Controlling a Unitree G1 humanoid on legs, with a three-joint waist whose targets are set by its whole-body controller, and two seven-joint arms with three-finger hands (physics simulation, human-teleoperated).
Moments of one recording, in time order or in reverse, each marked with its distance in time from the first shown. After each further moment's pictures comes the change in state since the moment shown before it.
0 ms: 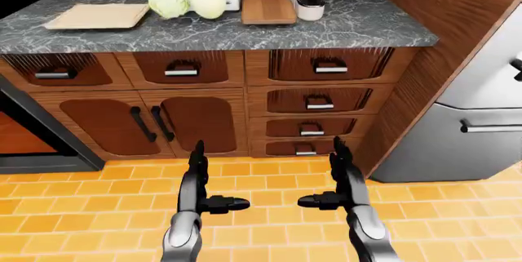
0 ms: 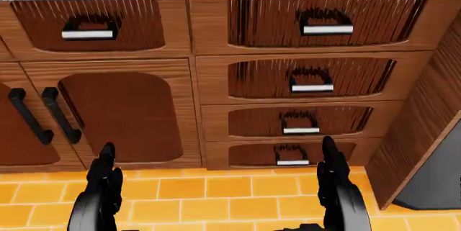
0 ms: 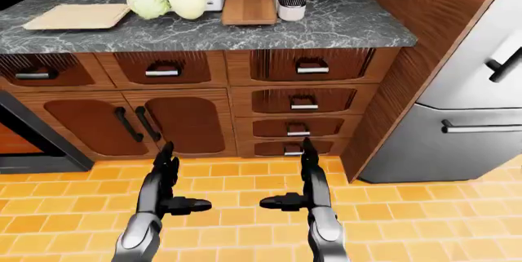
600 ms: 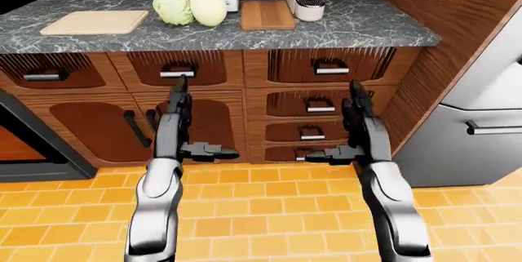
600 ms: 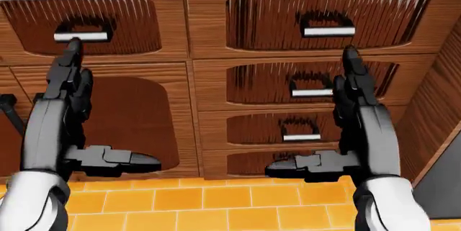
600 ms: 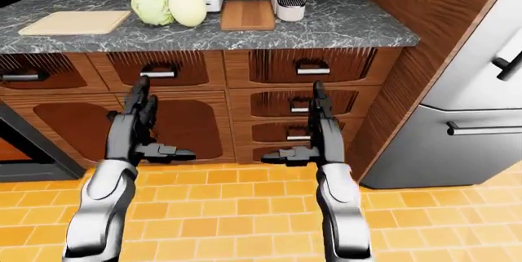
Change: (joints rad) left arm -0.273 0.094 0.078 -0.314 0.039 0.285 -0.049; right arm -0.203 -0.051 -0.050 -0.344 0.031 0.259 -0.006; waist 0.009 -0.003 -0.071
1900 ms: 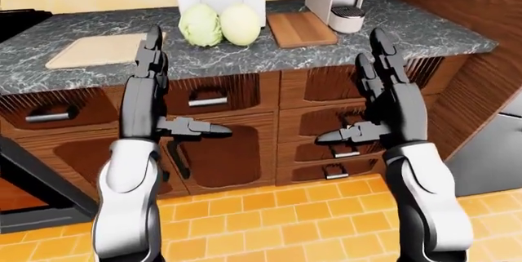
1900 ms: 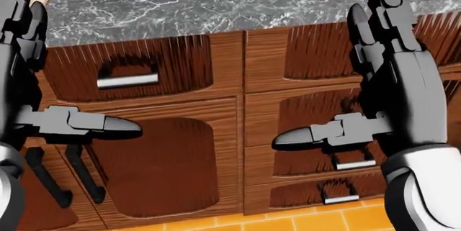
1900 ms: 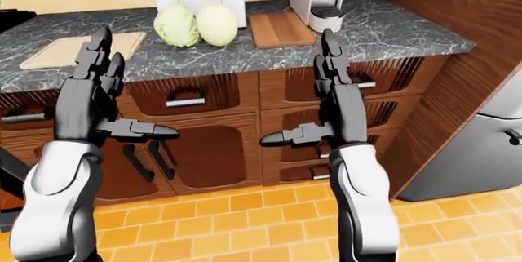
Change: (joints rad) left arm -0.127 0.050 0.021 -0.379 0.101 0.322 -0.025; right arm -0.116 -0.059 -0.039 -0.326 0.047 0.199 0.048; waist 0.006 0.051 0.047
